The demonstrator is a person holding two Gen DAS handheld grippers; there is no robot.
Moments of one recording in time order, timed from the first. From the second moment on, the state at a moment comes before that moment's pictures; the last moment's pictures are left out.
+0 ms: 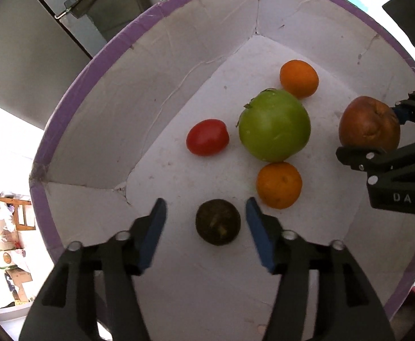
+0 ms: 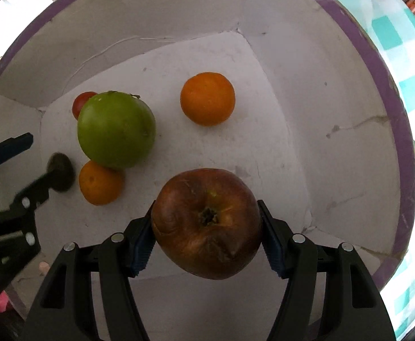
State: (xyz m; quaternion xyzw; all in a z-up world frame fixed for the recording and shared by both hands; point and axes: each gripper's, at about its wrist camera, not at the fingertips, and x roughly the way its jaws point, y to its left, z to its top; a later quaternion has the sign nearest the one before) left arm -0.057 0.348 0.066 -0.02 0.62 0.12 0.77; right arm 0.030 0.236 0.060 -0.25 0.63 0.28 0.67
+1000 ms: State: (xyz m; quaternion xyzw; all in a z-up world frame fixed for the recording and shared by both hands) left arm -0.110 0.268 0.210 -0.02 0.36 0.00 0.93; right arm -0.035 0.005 0.174 0.03 0.45 0.10 0.89
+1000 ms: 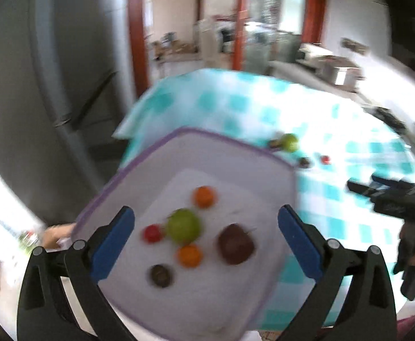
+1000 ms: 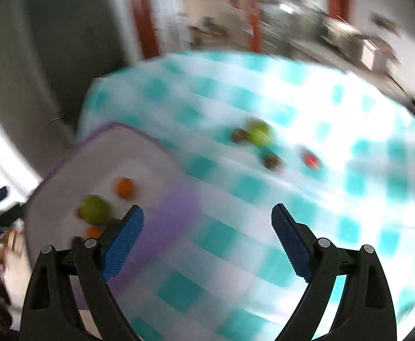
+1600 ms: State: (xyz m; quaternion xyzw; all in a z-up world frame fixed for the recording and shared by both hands) left arm 0.008 0.033 0.104 0.06 0.49 -0.21 0.84; right arm 0.043 -0.154 0.056 0.05 0.56 0.03 0.83
